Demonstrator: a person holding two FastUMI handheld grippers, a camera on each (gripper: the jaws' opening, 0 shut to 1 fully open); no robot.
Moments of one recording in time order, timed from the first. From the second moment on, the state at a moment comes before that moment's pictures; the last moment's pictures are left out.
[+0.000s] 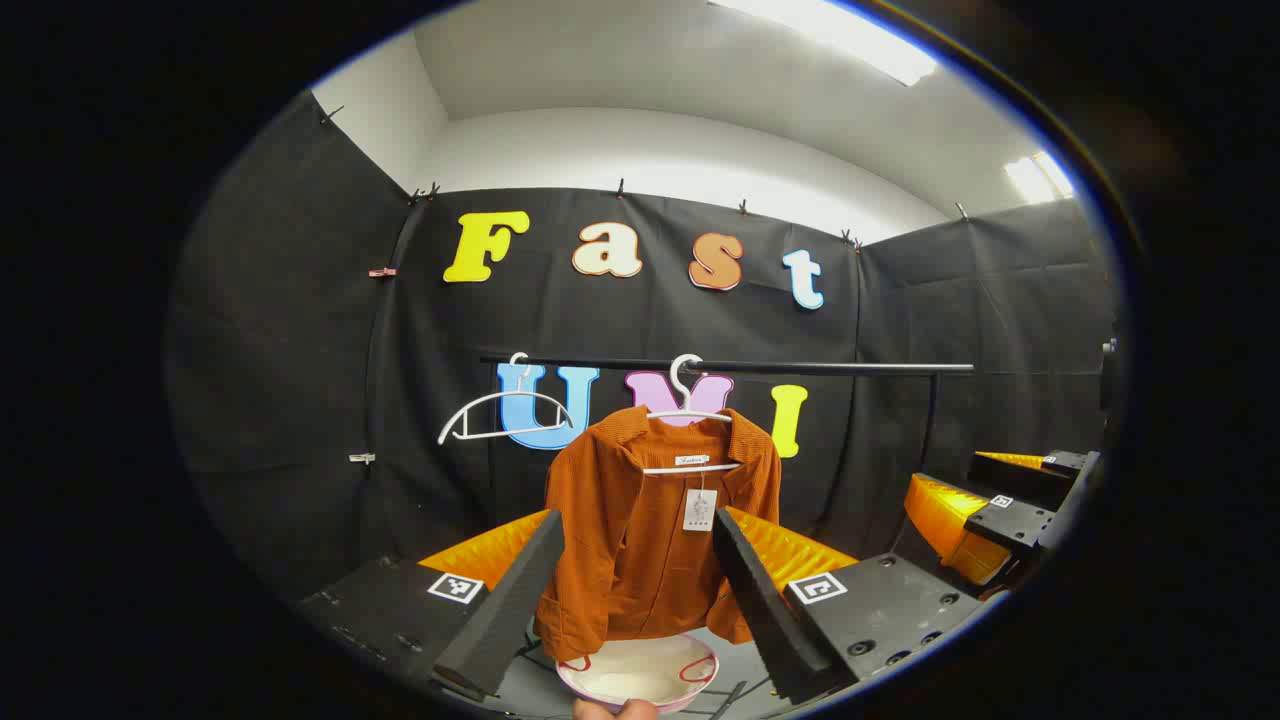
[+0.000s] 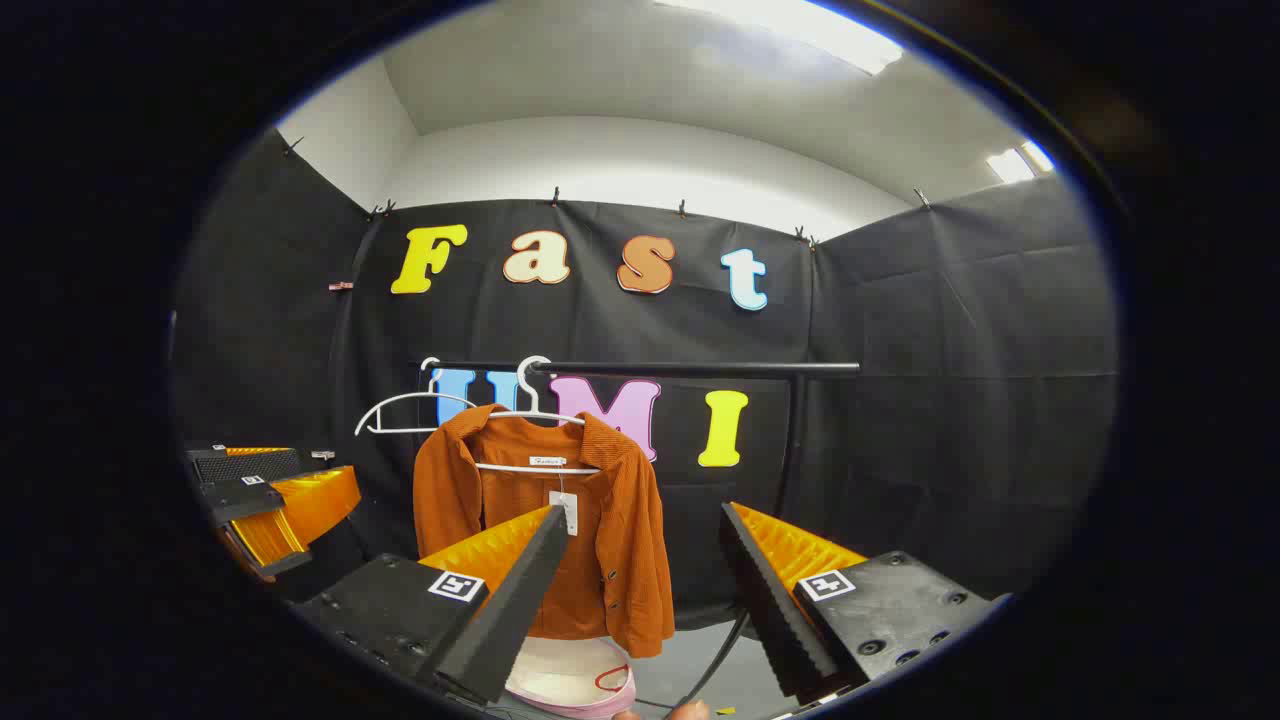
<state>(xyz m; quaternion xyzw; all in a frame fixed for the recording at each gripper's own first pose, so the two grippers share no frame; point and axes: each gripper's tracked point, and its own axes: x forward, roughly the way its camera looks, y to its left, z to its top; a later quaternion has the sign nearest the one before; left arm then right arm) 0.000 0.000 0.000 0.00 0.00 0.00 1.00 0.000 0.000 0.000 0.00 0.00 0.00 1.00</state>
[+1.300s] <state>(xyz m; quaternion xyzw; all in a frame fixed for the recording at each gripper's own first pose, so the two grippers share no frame) 0.075 -0.002 -0.013 0.00 -0.01 0.01 1.00 0.090 0.014 -0.023 0.01 0.00 0.03 1.00</state>
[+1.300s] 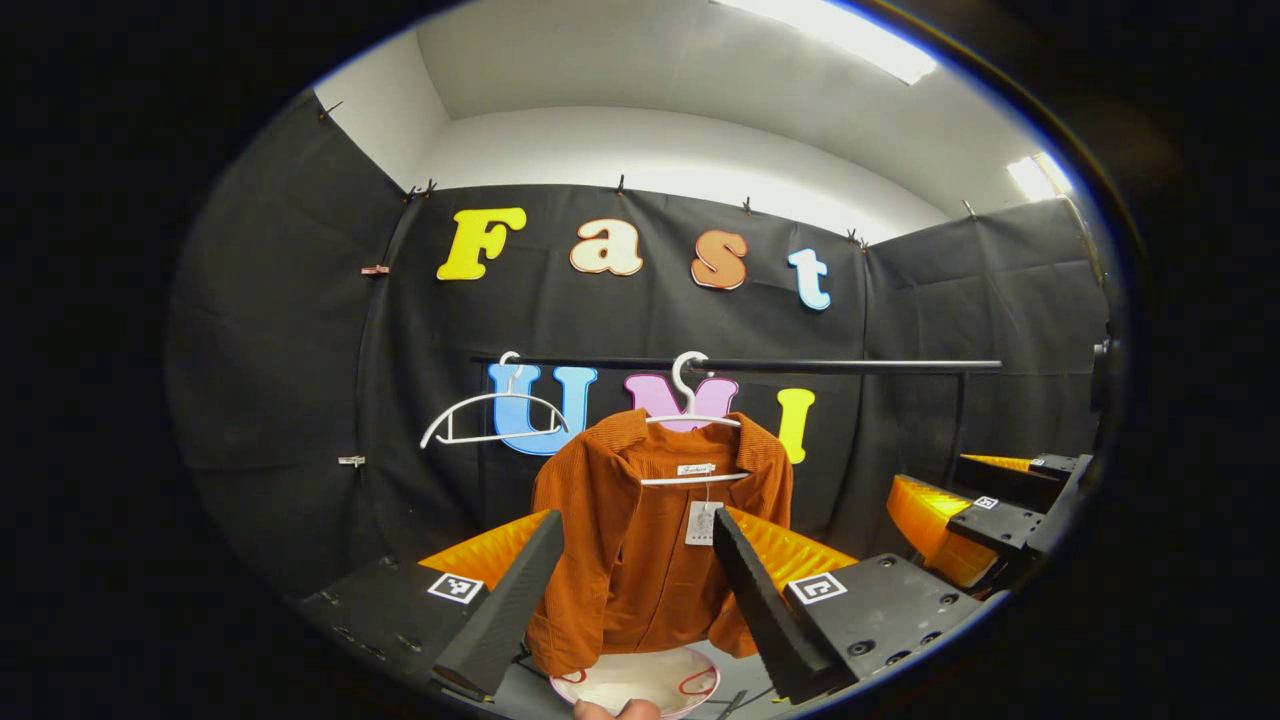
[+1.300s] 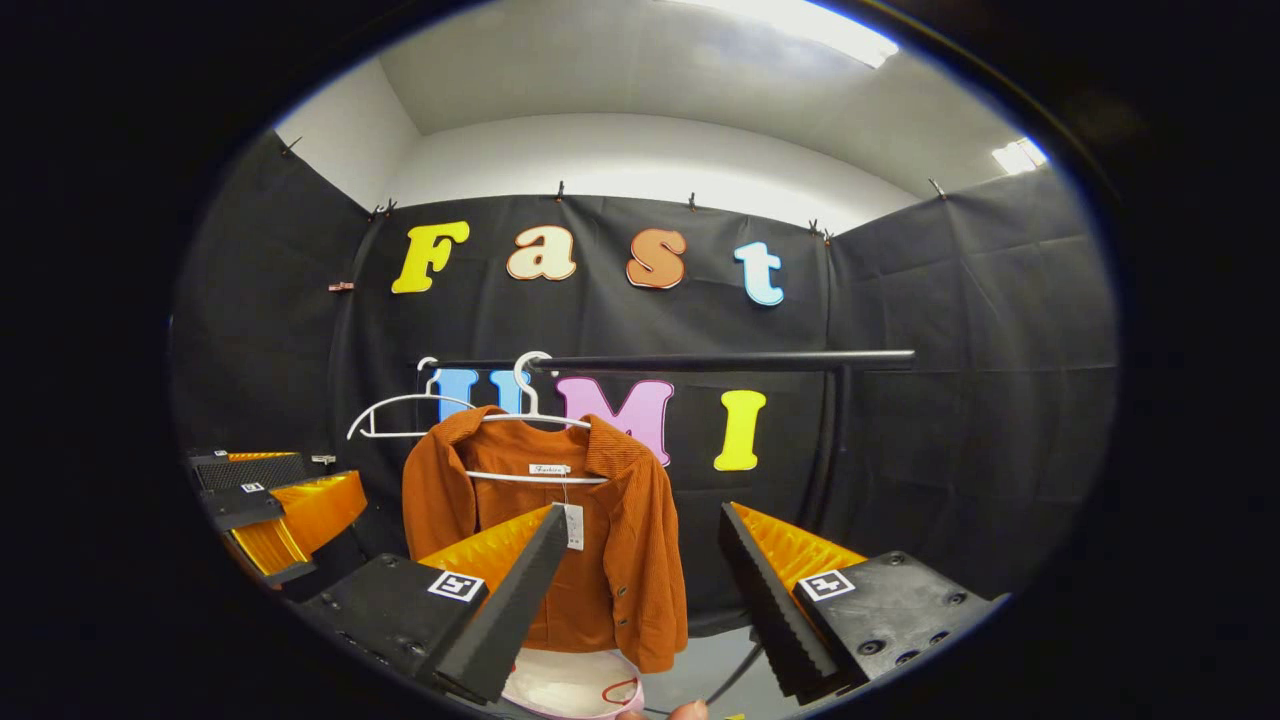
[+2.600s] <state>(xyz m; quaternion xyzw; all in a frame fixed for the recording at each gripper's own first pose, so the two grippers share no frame) 0.321 0.057 -0.095 0.03 0.01 0.14 0.99 0.373 0.055 -0.162 -0.03 0.03 0.09 1.00</state>
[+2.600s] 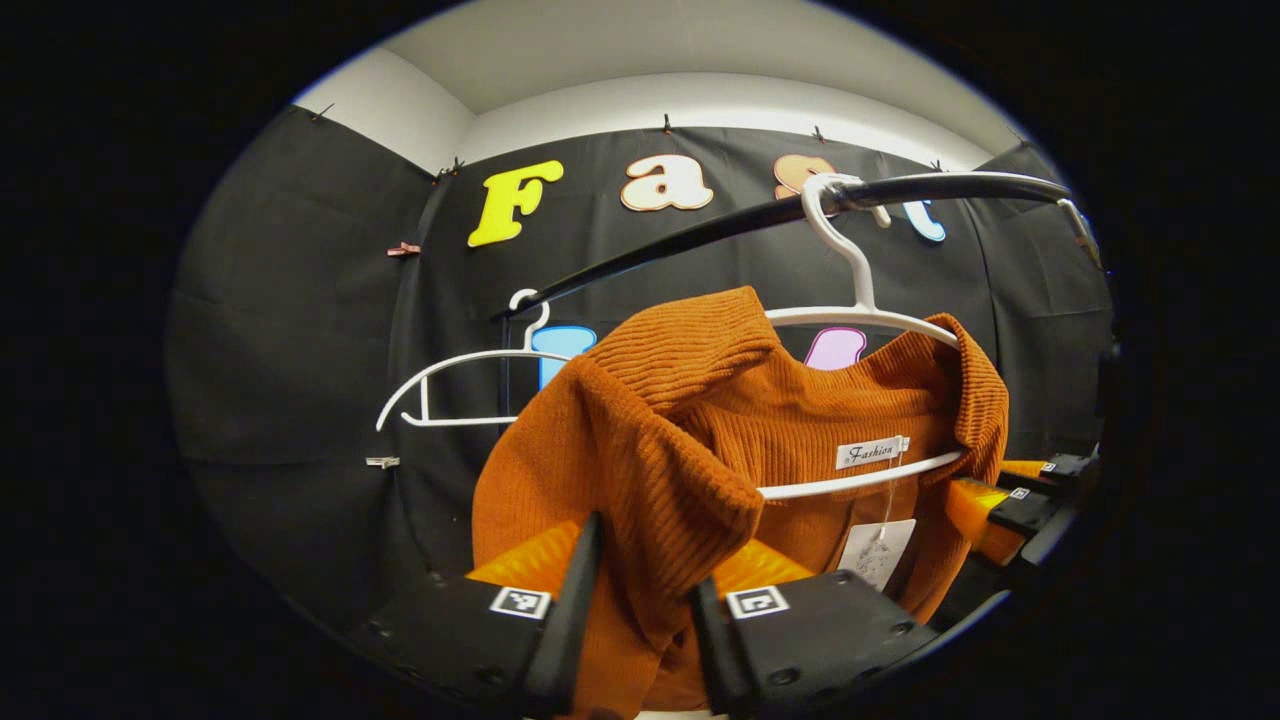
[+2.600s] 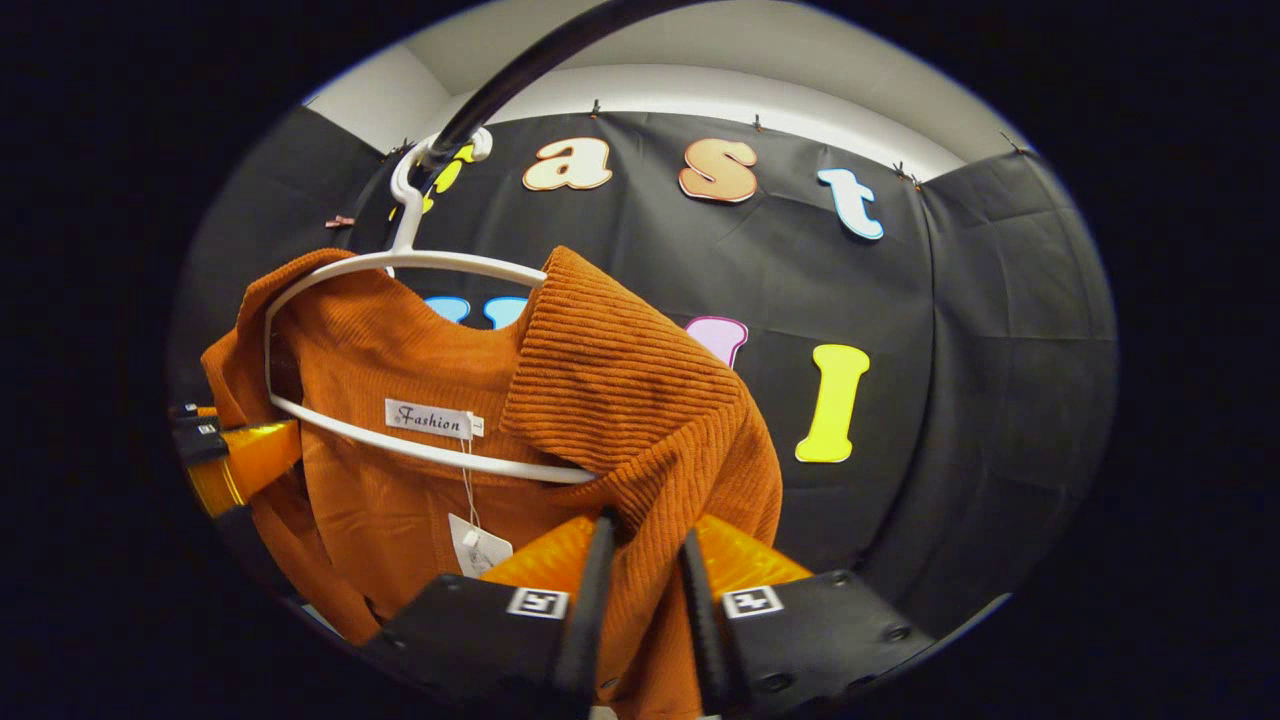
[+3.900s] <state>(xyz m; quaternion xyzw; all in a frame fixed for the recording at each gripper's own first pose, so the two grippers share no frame) 0.290 0.076 -0.067 0.03 0.04 0.09 1.00 0.321 -0.038 -0.076 -0.03 -0.08 -0.06 0.99</state>
